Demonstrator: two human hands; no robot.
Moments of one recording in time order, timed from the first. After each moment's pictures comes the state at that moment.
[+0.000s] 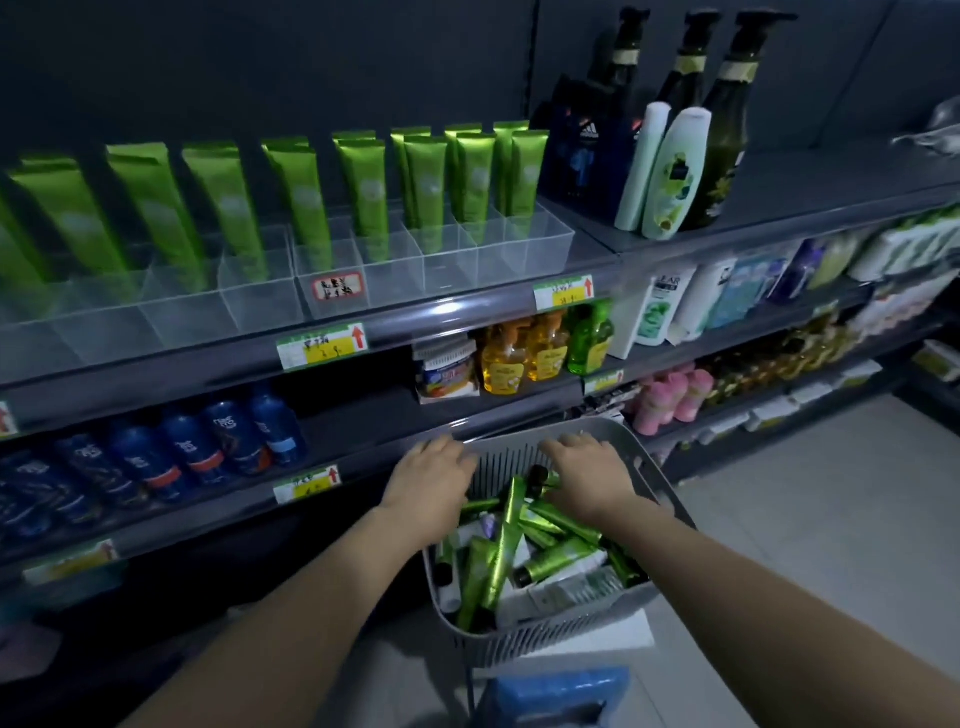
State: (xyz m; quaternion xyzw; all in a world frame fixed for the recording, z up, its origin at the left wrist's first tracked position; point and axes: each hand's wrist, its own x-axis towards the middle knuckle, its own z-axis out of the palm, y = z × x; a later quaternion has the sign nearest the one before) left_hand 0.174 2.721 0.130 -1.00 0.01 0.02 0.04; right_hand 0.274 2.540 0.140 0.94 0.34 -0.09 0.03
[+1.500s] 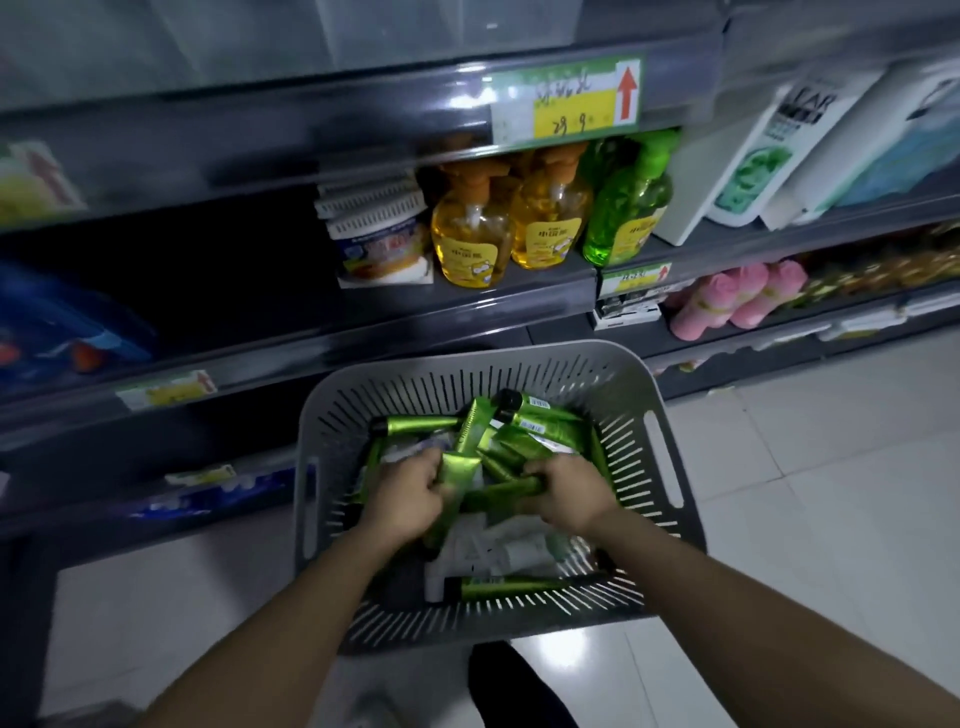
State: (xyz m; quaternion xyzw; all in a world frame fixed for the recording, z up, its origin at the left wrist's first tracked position) left_hand 0.237 2.661 -0.051 -0.85 -0.30 0.13 -0.41; right_hand 0.366 2.494 -0.037 0.87 0.28 -0.38 -0.13
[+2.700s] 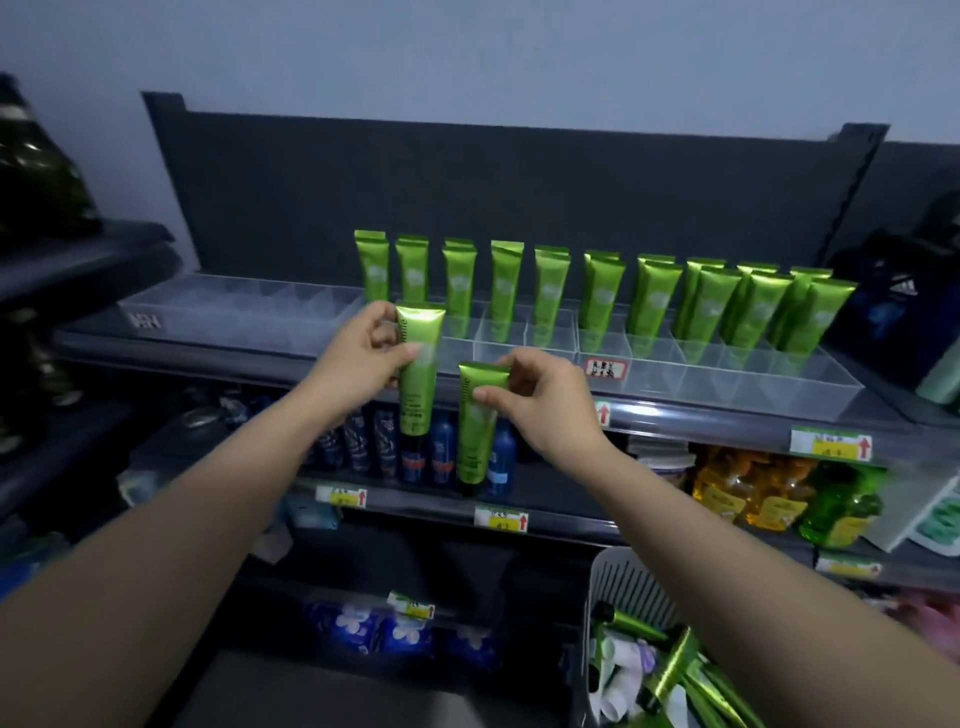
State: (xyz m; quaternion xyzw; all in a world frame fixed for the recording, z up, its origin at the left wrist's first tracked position) left_hand -0.016 2.890 0.318 -0.75 -0.30 -0.37 -0.46; right_hand 0.146 2.755 0.296 0.68 0.53 -0.09 -0.49
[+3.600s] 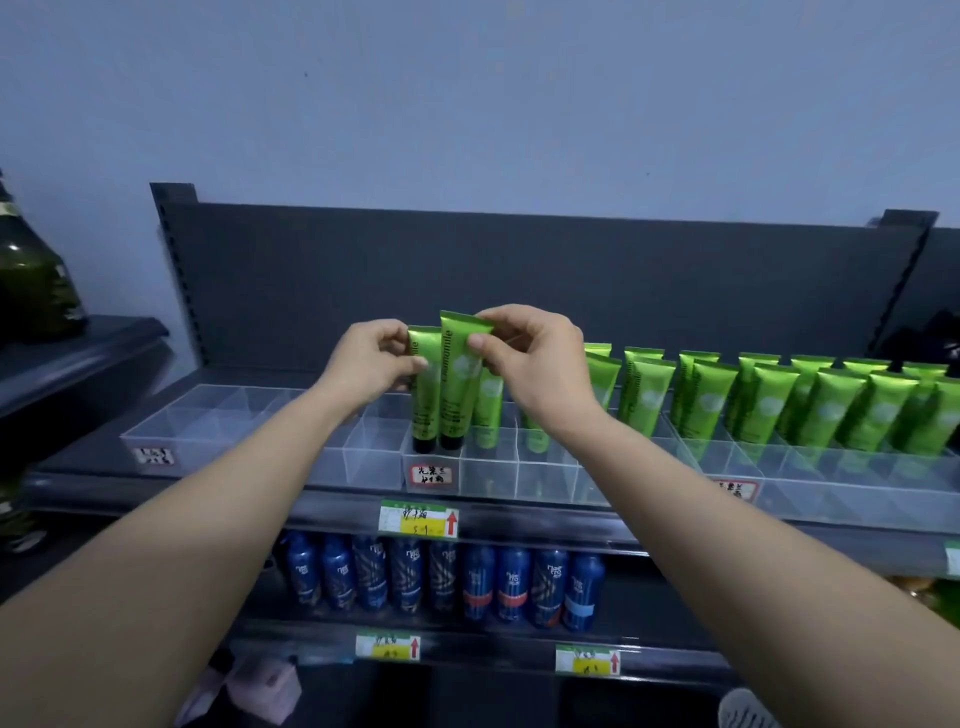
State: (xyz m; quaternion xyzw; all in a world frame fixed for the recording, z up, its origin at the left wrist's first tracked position) left_hand -0.019 3.088 0.375 -0.75 -0.29 -0.38 -0.45; right_hand 0.104 2.952 0.386 0.63 0.50 0.03 -0.59
